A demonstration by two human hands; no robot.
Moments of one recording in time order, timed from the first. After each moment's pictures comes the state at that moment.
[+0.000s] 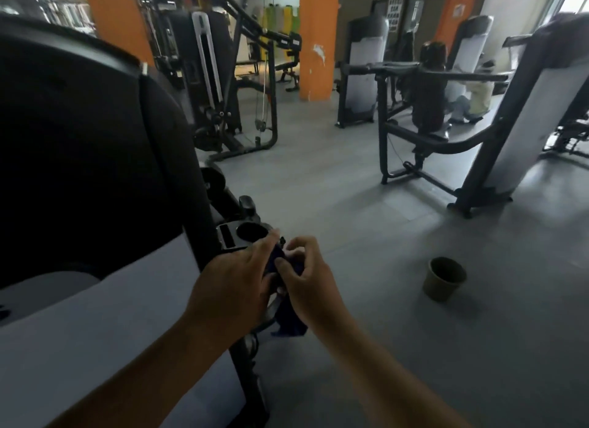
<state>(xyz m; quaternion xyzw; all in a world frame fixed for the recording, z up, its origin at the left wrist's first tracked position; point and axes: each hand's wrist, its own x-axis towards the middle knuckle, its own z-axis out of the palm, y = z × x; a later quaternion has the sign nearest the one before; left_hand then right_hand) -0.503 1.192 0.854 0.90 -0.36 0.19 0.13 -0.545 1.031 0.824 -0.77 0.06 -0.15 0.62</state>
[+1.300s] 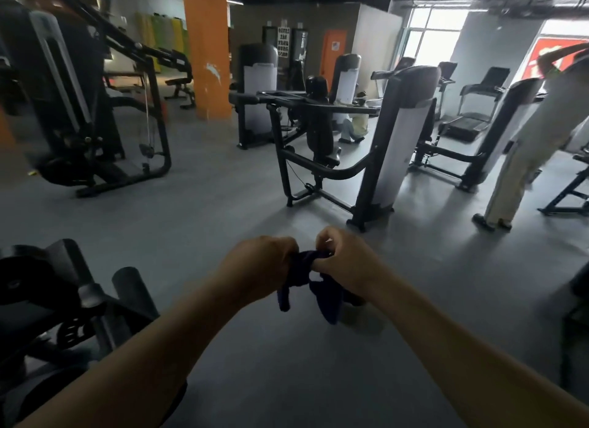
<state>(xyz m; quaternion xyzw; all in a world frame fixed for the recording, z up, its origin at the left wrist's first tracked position) -0.344 0.830 0.945 0.86 -0.49 -0.03 0.13 -0.466 0.659 0.937 -0.90 0.23 -0.12 0.35</state>
